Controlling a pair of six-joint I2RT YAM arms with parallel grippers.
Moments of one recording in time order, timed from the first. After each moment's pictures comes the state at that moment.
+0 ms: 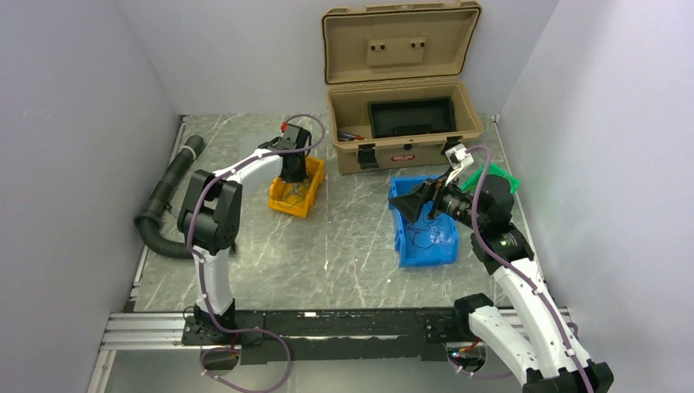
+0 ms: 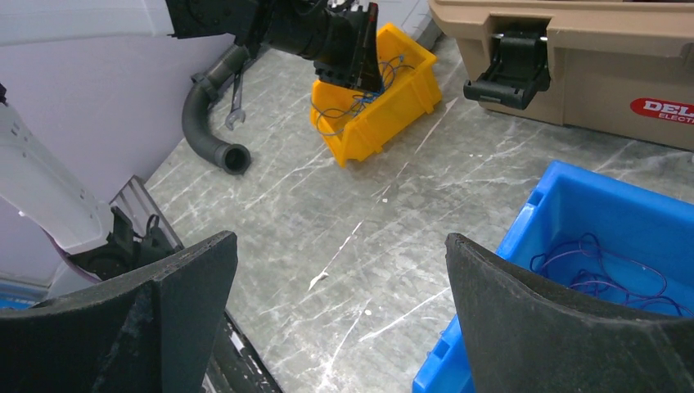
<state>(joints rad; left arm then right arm) -0.40 1.98 1.45 -0.46 -0.21 -0.45 0.25 0.76 0.76 -0.19 -0.59 0.35</state>
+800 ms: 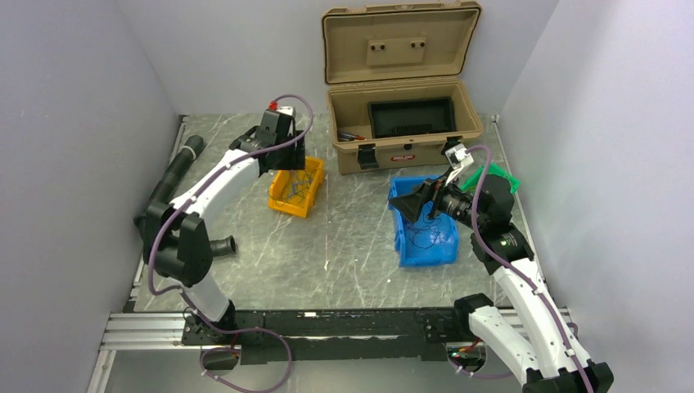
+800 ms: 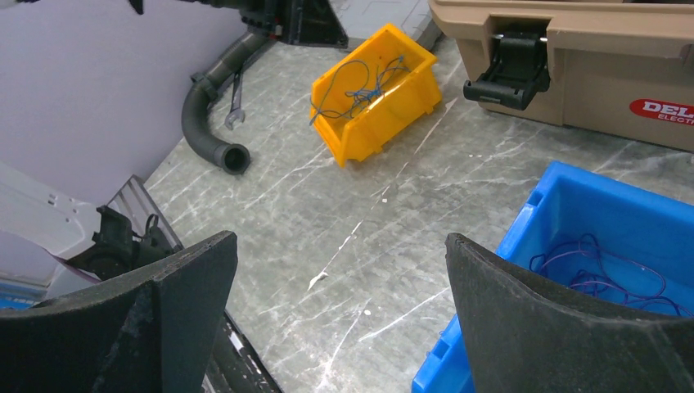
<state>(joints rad) -0.40 1.72 1.47 -0.56 -0.17 -0.32 0.25 0.76 0.76 -0.19 -0.59 0.34</state>
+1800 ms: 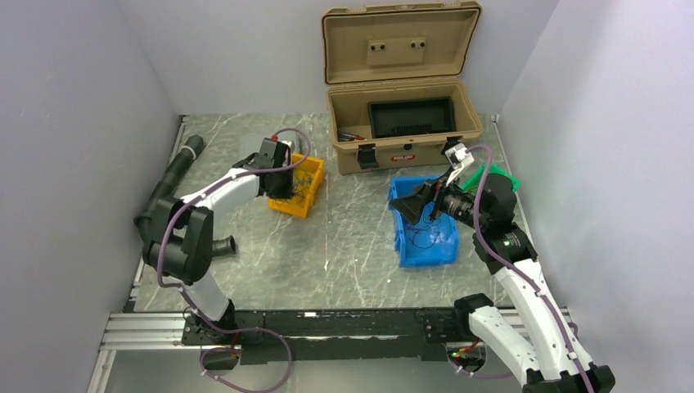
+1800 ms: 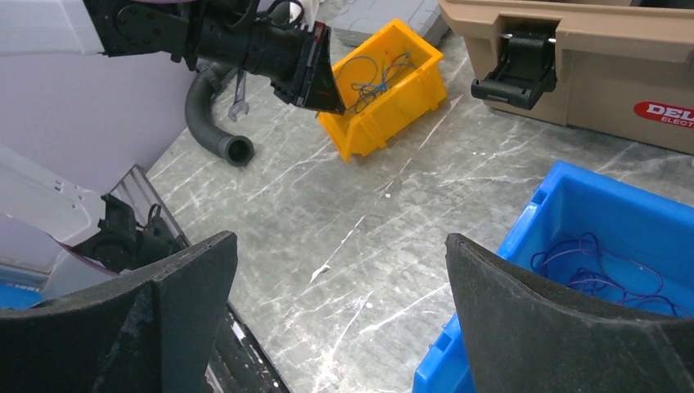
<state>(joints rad) -0.36 1.67 1.12 -0.41 0.00 -0.31 0.25 0.75 0.79 -0.24 -0.60 0.32</state>
